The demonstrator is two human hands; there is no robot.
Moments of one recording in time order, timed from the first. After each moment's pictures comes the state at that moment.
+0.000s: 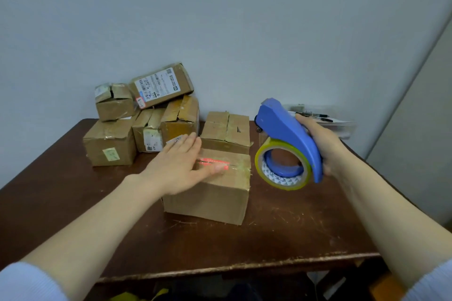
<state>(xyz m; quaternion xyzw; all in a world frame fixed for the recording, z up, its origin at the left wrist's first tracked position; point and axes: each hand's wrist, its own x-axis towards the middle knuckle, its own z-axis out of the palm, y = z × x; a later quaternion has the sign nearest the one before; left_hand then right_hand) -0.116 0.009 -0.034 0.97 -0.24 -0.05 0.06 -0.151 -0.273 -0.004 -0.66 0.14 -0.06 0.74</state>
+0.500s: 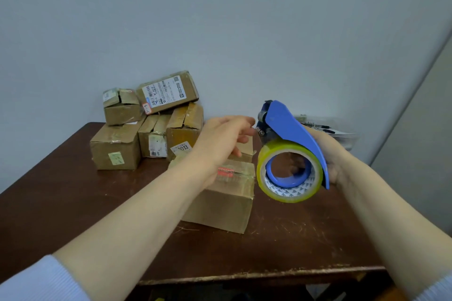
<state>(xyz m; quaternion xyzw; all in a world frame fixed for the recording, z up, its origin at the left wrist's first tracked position) -0.156 -0.048 0.035 0.69 -0.13 -0.05 0.71 -0.147 -0.266 0.007 -0.58 0.11 0.04 0.80</state>
